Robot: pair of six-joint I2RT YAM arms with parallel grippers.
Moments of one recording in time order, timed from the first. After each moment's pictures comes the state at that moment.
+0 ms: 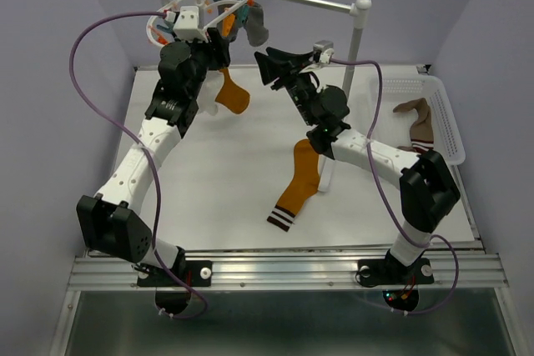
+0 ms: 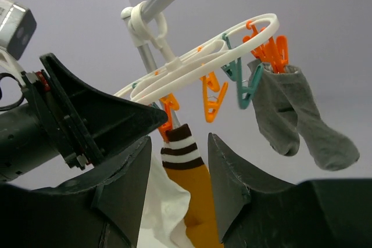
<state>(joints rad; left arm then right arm) -0.32 1.43 1.43 0.10 -0.10 -0.18 0.71 1.73 1.31 1.00 0.07 0.33</state>
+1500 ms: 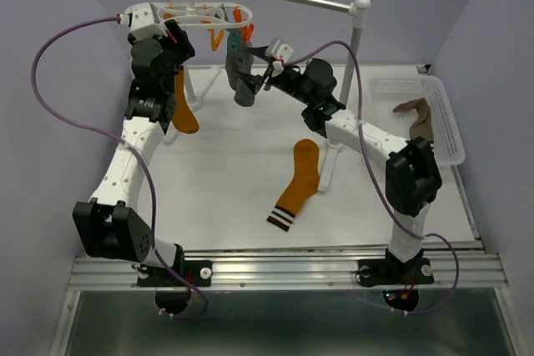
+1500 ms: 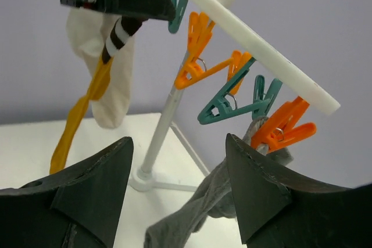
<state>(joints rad) -0.14 1.43 1.42 0.09 -0.25 -0.27 0.63 1.90 1.57 0.71 -0.43 -0.20</state>
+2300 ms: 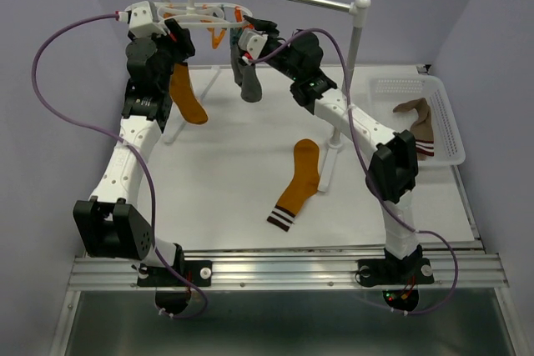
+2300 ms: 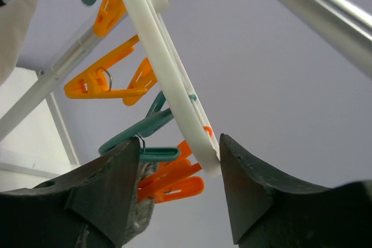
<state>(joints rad) -0.10 1.44 1.42 0.13 -0.11 -0.27 0.63 2.09 2.03 0.37 -0.33 -0.82</state>
